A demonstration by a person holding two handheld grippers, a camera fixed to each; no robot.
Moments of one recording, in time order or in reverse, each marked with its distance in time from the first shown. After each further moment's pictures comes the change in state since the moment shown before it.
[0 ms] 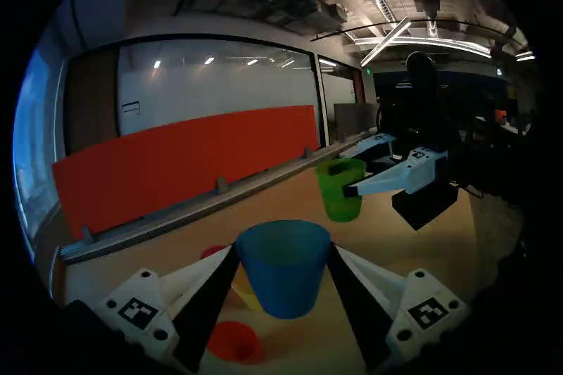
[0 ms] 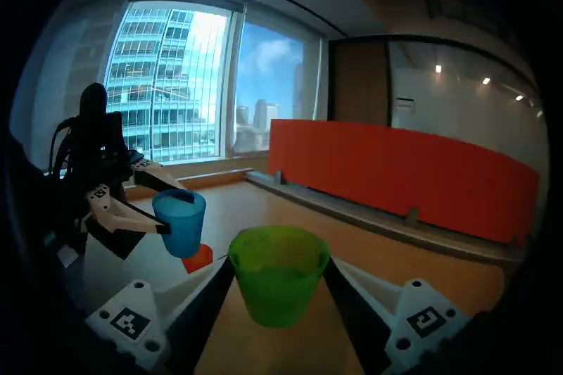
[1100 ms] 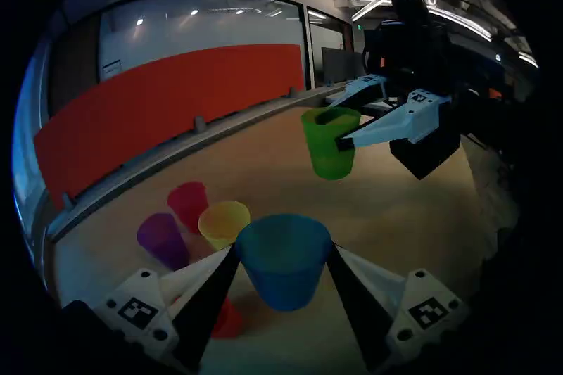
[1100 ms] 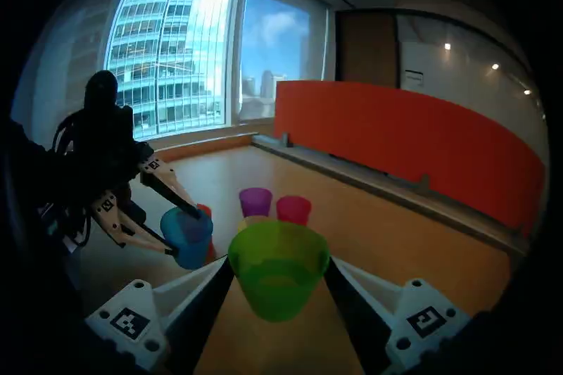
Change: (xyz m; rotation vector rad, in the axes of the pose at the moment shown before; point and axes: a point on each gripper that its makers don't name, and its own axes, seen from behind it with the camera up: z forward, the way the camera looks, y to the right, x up) left arm -0.101 0.026 0.028 -0.082 -0.258 0.001; right arm -0.062 0.004 0.010 0.039 -0.160 0.001
